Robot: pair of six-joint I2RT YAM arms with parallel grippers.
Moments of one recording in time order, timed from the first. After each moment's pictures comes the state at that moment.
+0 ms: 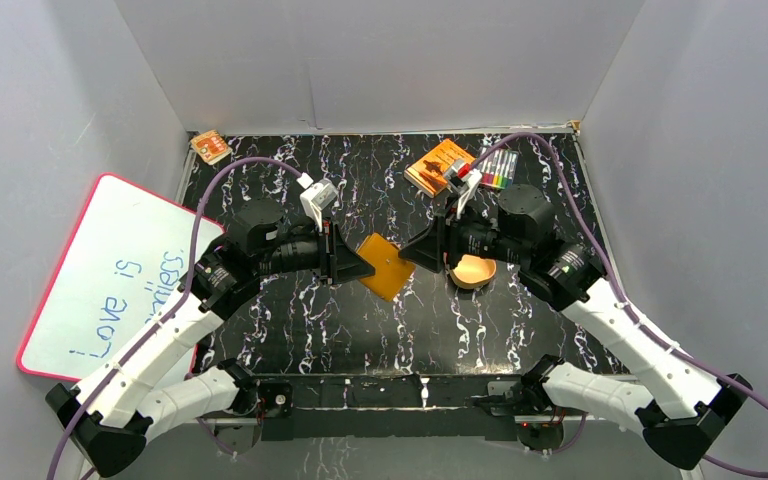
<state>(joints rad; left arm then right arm) -0.69 0.95 1.03 -0.42 0.56 -0.55 0.75 0.96 1.10 -0.38 -0.46 0.36</state>
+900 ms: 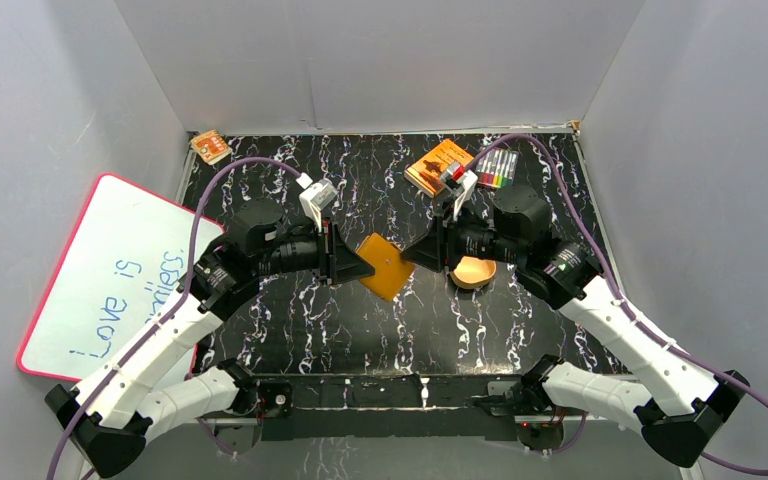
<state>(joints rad) -0.69 0.94 1.03 -0.42 0.56 -0.55 0.75 0.98 1.10 -0.41 -0.47 0.35</state>
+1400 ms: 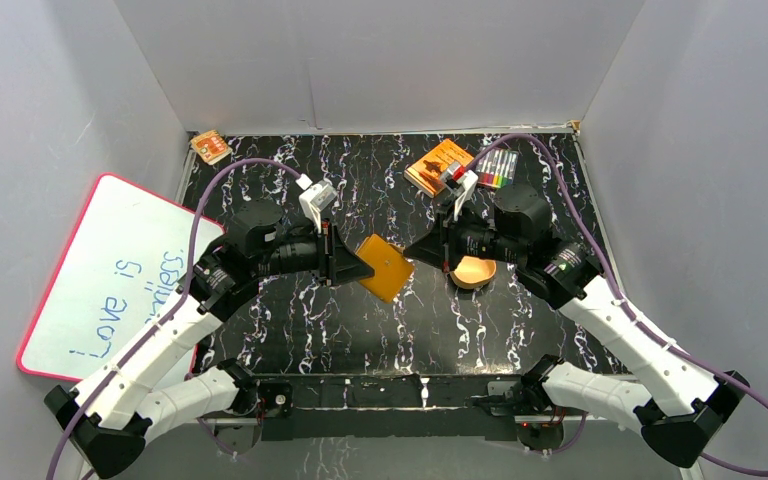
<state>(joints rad) -0.69 0.94 1.03 -0.43 0.56 -0.55 0.75 0.98 1.10 -0.41 -0.48 0.34</state>
